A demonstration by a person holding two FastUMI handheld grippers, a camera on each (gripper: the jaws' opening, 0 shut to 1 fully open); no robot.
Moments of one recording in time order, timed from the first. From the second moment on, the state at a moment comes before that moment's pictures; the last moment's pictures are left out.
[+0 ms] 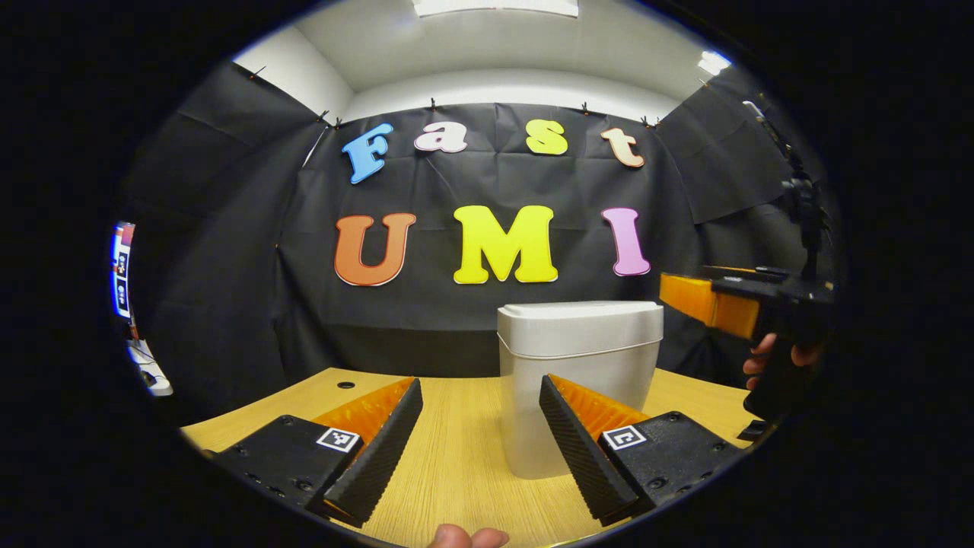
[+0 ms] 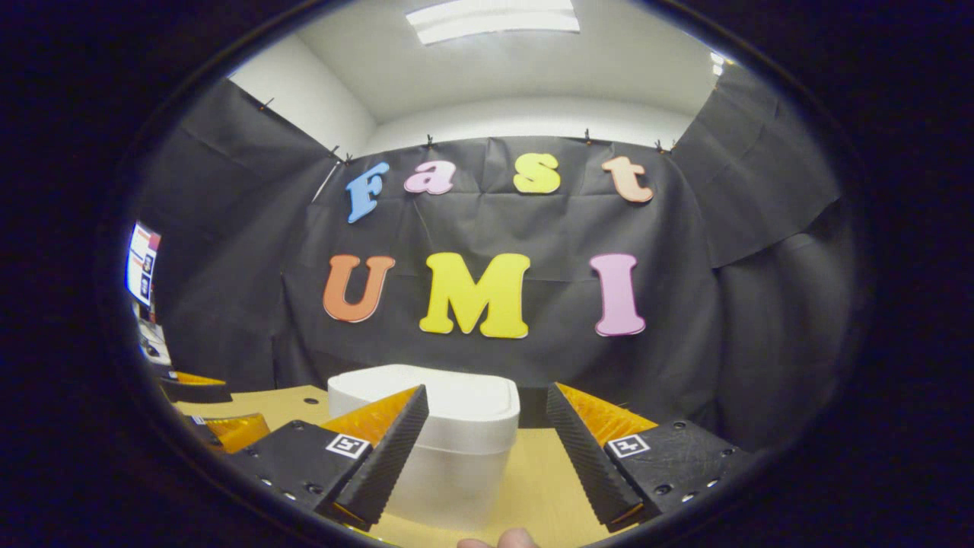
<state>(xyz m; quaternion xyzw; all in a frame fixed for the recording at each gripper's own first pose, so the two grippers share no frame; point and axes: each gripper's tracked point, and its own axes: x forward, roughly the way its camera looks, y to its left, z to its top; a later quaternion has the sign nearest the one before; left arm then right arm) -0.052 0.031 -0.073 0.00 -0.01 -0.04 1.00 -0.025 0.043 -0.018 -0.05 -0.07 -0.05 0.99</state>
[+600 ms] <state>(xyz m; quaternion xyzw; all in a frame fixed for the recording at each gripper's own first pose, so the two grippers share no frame) -0.058 0.052 -0.062 0.00 -0.02 0.00 1.00 -0.043 0.042 -0.076 0.00 -0.03 -0.08 1.00</state>
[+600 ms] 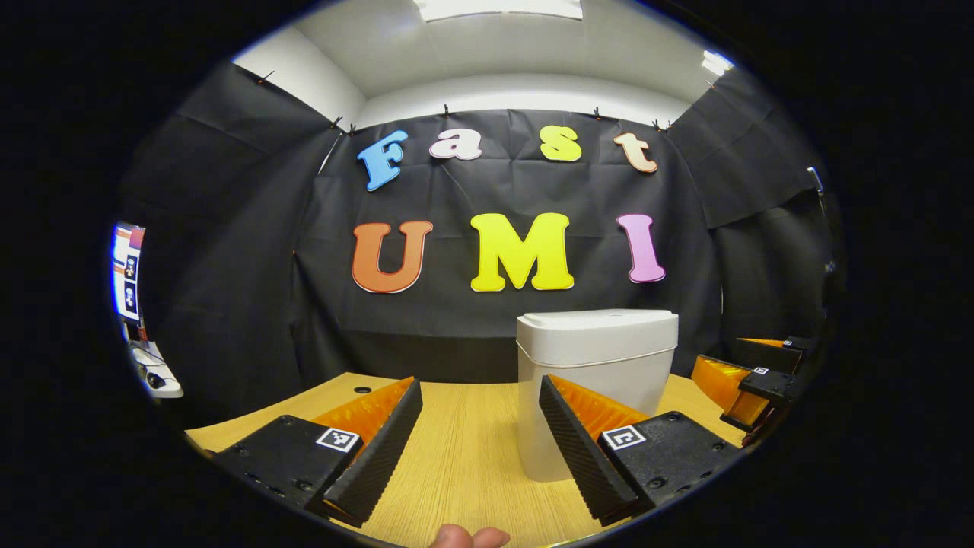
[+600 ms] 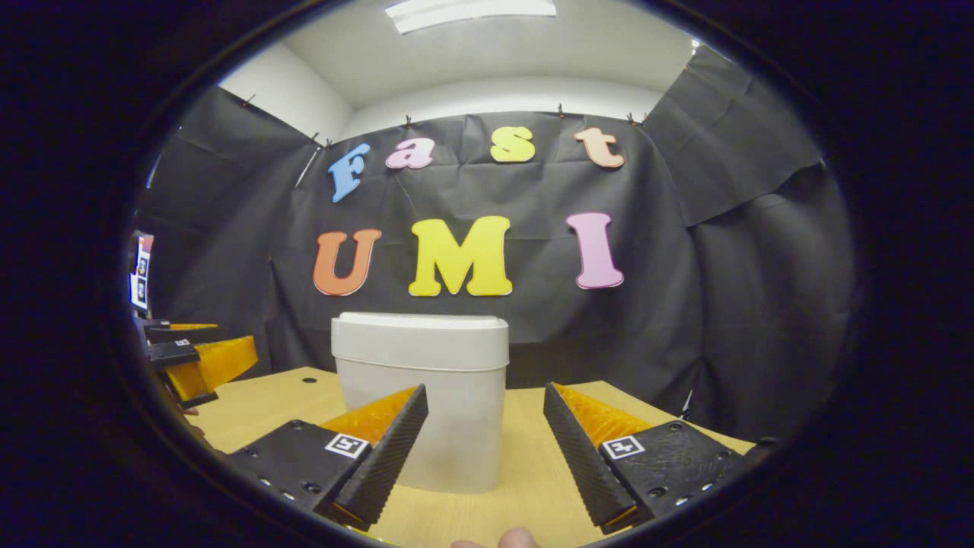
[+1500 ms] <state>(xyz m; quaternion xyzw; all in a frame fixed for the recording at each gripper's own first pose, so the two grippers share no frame) -0.057 0.037 -0.069 -0.01 -0.01 -0.02 1.00 -0.050 0.047 -0.060 -0.01 -0.04 -0.08 1.00</state>
